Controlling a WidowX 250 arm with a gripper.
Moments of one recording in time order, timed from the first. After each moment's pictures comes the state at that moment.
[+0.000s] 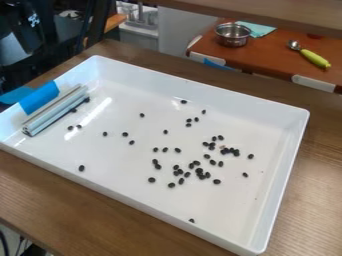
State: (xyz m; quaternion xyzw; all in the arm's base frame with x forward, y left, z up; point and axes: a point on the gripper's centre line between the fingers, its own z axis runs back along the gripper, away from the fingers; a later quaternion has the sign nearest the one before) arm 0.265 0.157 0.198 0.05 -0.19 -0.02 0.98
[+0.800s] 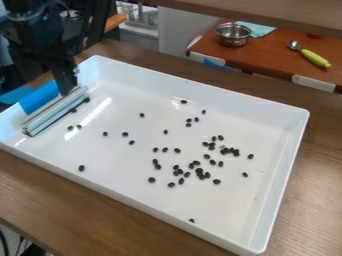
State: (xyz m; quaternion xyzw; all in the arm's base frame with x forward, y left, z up) arm 0.290 0.144 0.134 0.08 -0.16 0.03 0.98
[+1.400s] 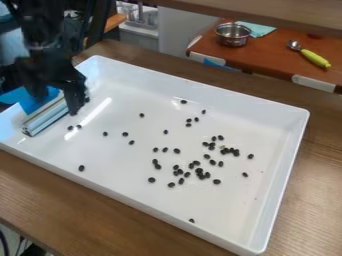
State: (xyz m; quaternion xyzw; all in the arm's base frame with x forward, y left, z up) arm 0.302 0.152 0.092 0.08 -0.13 0.08 0.99
